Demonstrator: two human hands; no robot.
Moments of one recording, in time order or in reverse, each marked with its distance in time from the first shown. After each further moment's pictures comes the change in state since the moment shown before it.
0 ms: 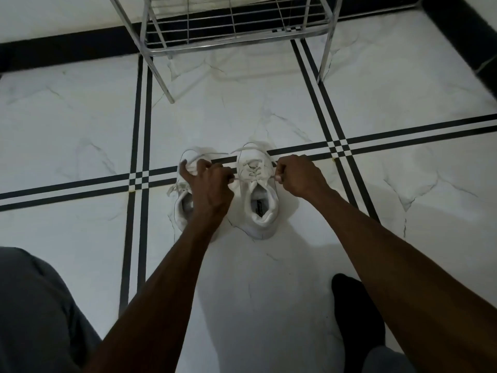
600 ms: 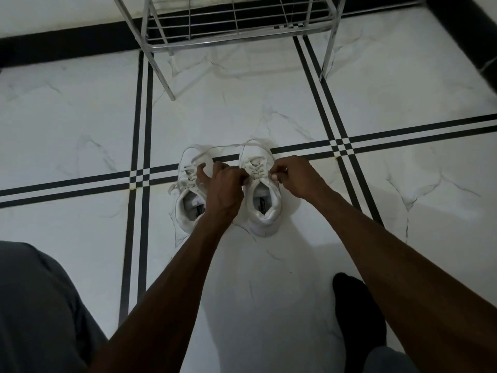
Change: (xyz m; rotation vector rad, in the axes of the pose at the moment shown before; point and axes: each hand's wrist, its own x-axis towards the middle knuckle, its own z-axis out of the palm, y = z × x) left_hand -0.001 0.017 0.009 -0.127 -0.095 0.048; right_hand 0.000 0.001 0.006 0.235 -0.020 -0.075
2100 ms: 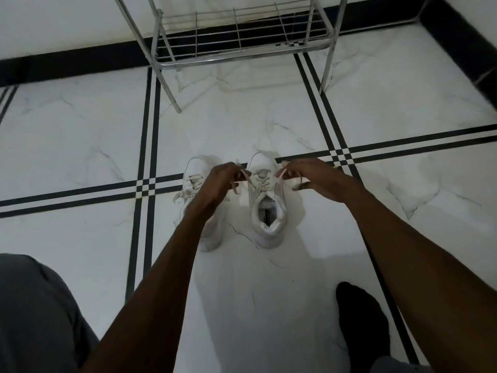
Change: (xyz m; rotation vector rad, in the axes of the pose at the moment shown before) left_hand 0.017 -0.015 -0.039 -1.070 -0.269 -0.229; right_hand -0.001 0.000 -0.049 0.626 -0.299 0.231
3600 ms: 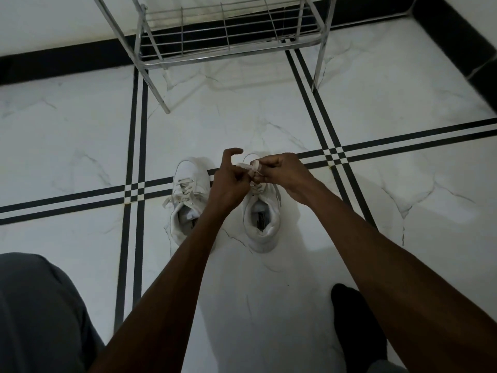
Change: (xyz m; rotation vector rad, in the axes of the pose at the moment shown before) left_hand 0.019 -0.009 0.039 0.262 0.102 0.264; right_hand 0.028 -0.004 0.041 0.152 0.111 -0.220
